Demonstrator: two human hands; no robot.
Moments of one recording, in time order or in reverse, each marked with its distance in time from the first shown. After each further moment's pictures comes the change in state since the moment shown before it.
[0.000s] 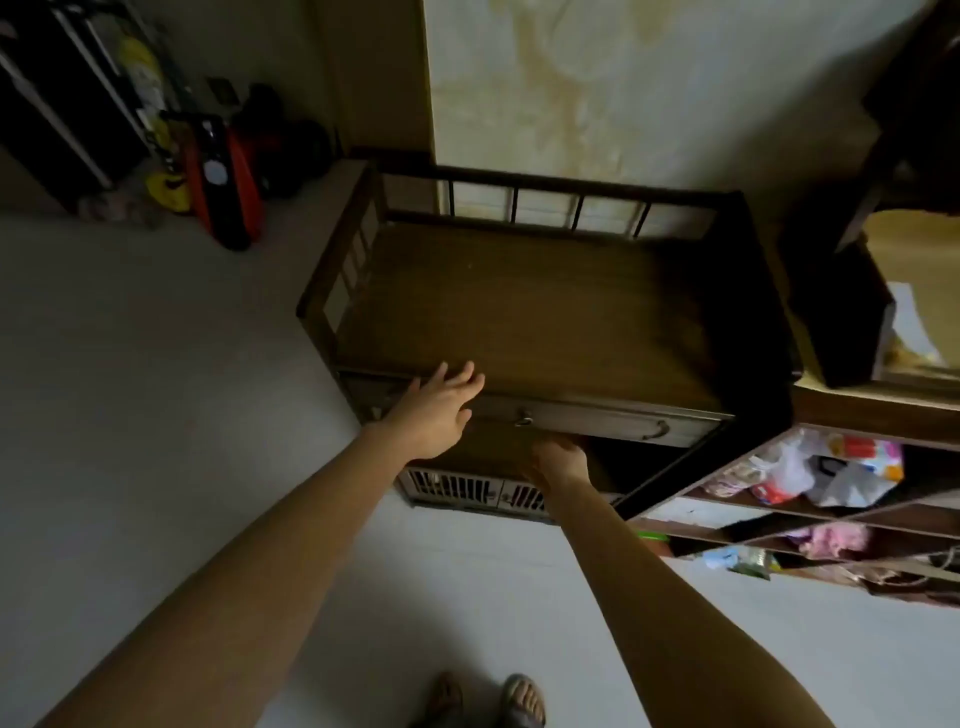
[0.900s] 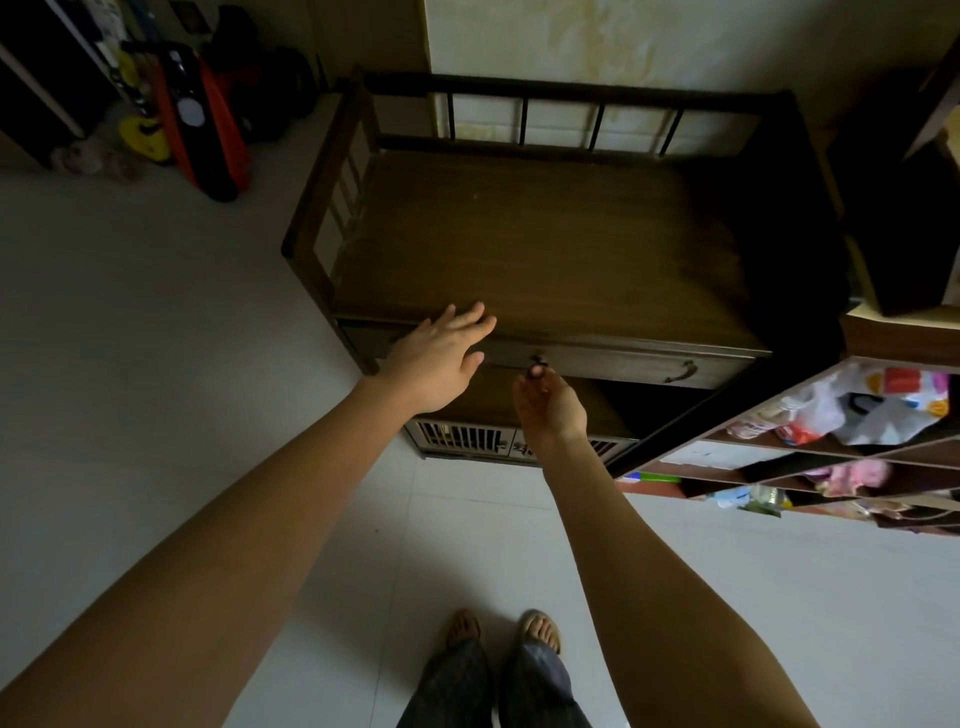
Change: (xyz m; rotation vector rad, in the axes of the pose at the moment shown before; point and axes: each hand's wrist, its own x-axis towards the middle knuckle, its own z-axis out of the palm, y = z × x) left_hand 0.004 -0.014 0.009 0.089 0.144 0.065; right_hand -0.004 0.004 0.026 0.802 -0.045 0.065
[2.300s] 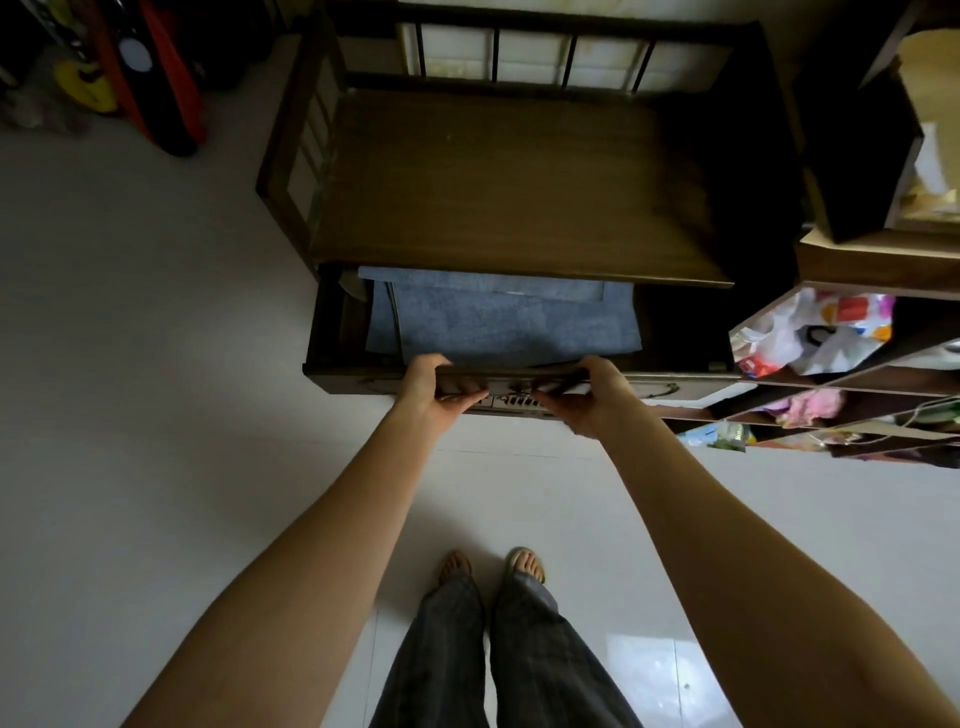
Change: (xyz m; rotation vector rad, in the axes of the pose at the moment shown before) left_hand -0.051 0.044 0.067 -2.164 0.133 -0.902; right_hand -0.041 -0.046 -0.069 -0.325 0.081 0.178
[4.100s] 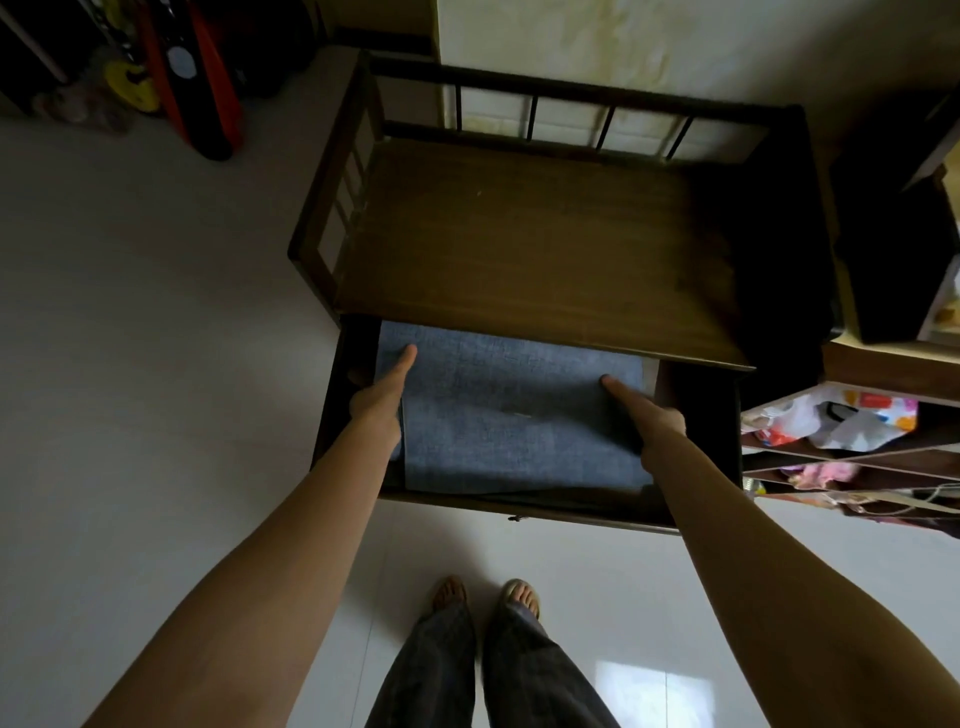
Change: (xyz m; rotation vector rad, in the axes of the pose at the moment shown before) left_hand 0.035 0.072 -0.013 0.382 0.379 0.180; right_hand 0.009 -0.064 0.006 -0.576 0.373 -0.266
